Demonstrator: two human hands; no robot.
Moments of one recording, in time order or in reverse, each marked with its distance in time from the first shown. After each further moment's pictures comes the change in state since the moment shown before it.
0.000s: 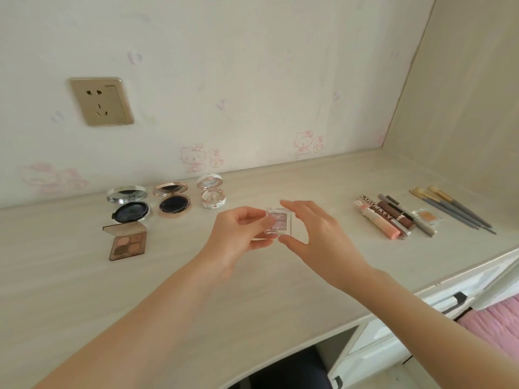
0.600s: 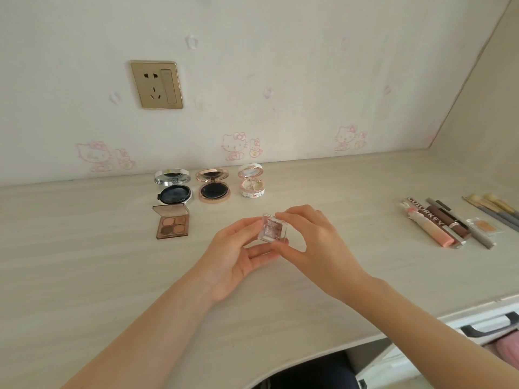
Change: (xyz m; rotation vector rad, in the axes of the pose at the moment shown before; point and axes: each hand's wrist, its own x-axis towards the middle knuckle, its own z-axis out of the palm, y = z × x) left_hand -0.042 -0.013 -0.068 -0.481 -0.035 -0.171; right_hand 0.008 -0.048 0.055 0.074 -0.022 -0.156
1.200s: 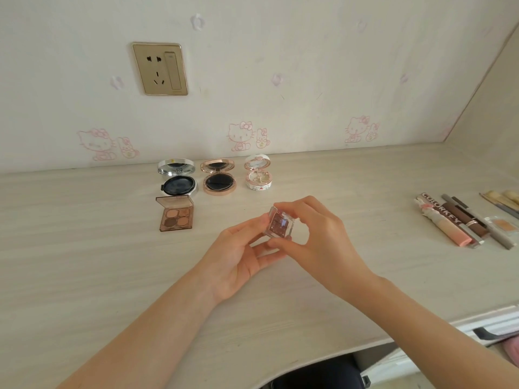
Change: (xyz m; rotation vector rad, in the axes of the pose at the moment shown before) left_hand 0.004 -0.004 -0.006 -0.061 -0.048 -0.033; right_hand 0.009 -0.014 0.004 0.204 0.033 0.055
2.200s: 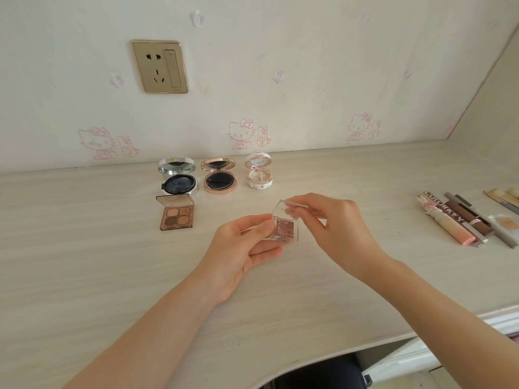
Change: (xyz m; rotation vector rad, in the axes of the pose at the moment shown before) left_hand -0.003 -0.003 0.001 0.198 0.103 0.114; right_hand 0.014 0.016 -0.017 0.036 0.007 -0.026
